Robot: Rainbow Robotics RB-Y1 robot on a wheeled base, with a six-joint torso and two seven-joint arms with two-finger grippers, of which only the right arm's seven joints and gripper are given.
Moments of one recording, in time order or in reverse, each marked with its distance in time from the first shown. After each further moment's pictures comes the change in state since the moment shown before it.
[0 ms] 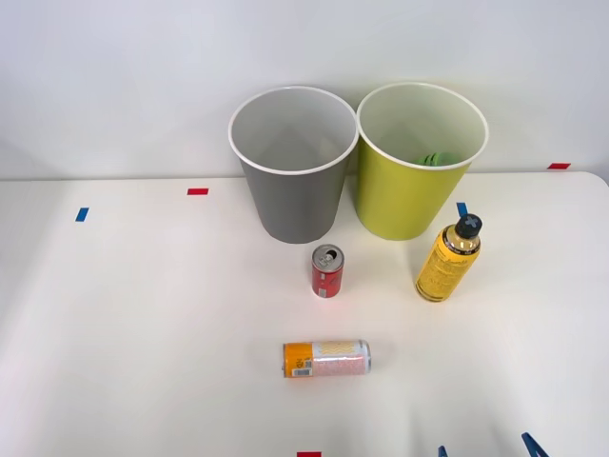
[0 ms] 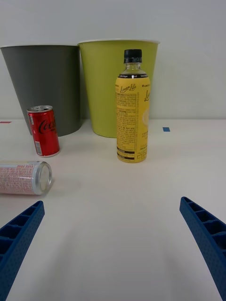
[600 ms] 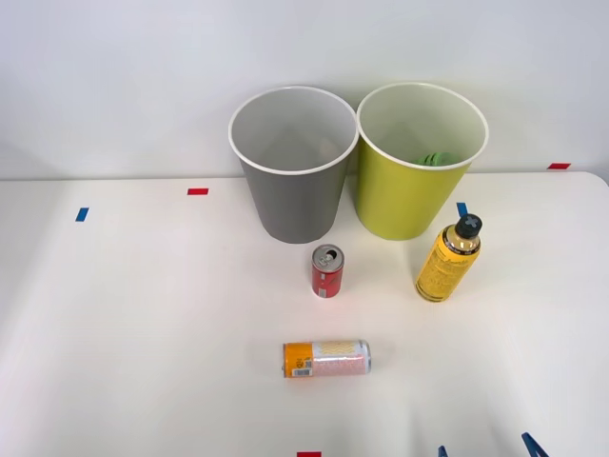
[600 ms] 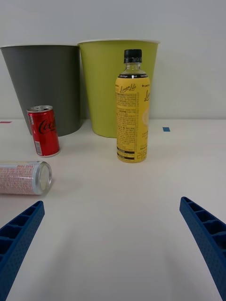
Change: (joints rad) arm 0.000 0.000 0.000 0.000 0.000 0.000 0.000
